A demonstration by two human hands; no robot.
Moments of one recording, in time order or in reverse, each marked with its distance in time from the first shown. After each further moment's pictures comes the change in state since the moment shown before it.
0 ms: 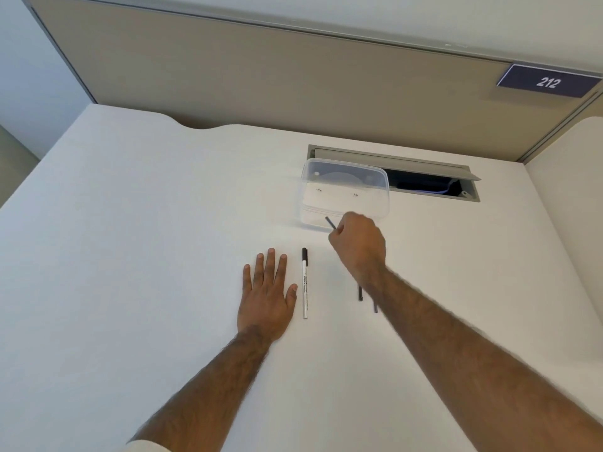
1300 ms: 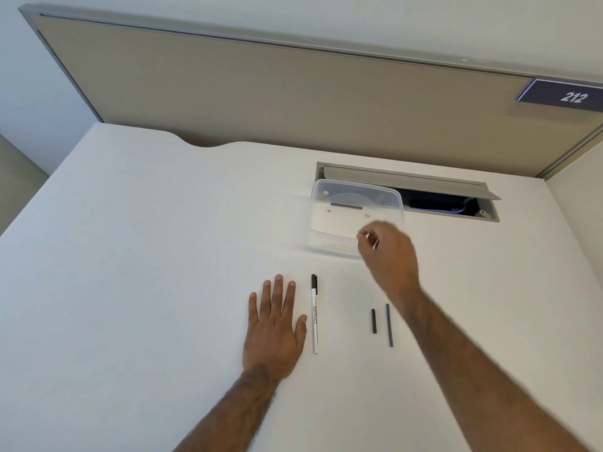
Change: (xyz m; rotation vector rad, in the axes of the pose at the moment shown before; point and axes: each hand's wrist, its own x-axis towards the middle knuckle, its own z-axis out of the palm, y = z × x) left_hand 0.001 0.000 -0.002 0.009 -0.029 -0.019; right_hand 0.035 0.032 -0.003 0.262 0.174 -0.215
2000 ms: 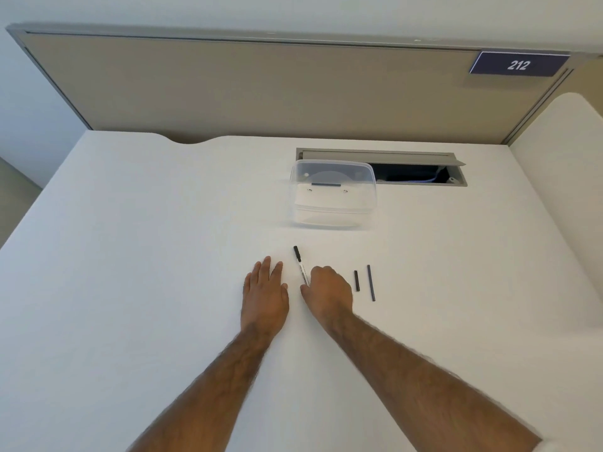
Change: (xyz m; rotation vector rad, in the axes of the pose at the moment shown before) left_hand -0.007 0.006 -0.023 -0.180 -0.024 -0.041; right_hand -0.122 -0.039 0.065 -0.261 -0.437 0.253
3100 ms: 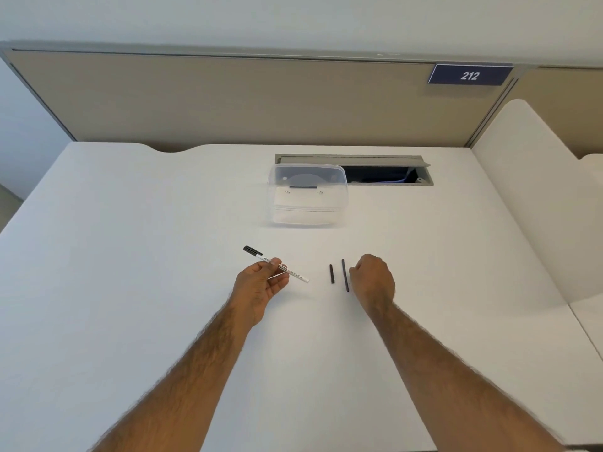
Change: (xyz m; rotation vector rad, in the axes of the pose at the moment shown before) left_hand 0.000 0.045 -0.037 -1.669 -0.186 -0.568; right_hand -0.014 0.111 -0.057 0.138 0.180 0.340
